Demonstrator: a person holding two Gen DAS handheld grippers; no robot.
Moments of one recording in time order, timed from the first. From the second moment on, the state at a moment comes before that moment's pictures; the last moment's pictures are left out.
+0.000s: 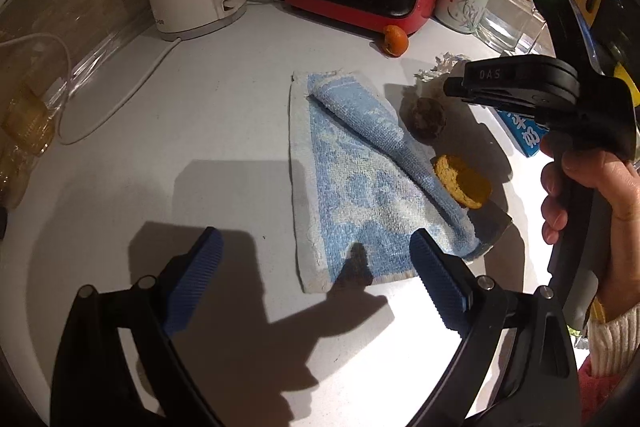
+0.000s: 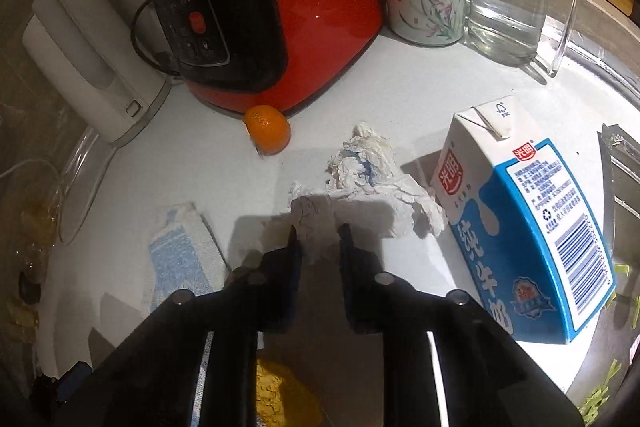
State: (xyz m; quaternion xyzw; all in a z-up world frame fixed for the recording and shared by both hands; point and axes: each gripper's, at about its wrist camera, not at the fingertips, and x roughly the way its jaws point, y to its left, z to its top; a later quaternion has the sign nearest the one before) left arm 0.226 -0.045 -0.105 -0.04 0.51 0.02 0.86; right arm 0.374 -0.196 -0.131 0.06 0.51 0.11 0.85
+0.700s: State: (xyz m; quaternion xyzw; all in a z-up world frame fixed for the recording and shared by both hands) left arm 0.314 -0.114 -0.101 0.04 0.49 -0.11 0.87; right arm 0.261 -0.264 -0.024 0.02 0.41 0.08 0.91
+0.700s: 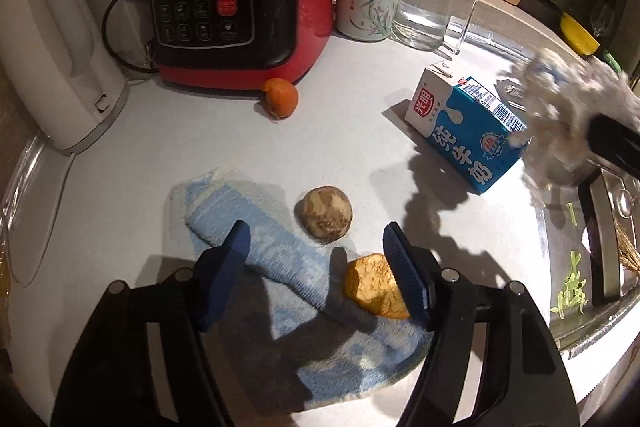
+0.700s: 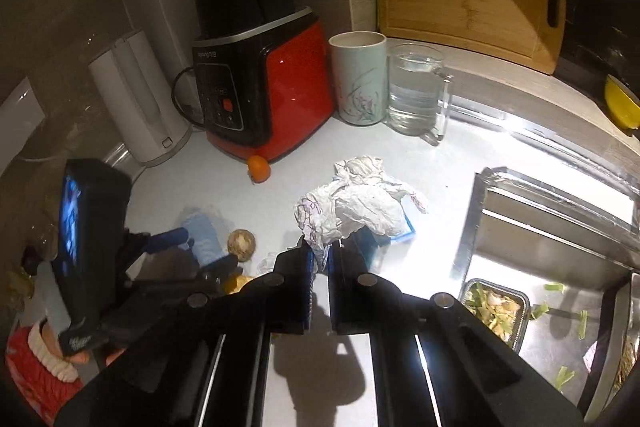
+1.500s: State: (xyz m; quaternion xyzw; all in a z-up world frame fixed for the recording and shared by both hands) left arm 0.333 -0.129 -0.118 0.01 0.52 -0.09 0.85; right arm 0.190 -0.312 -0.049 0.05 0.45 0.06 0.89
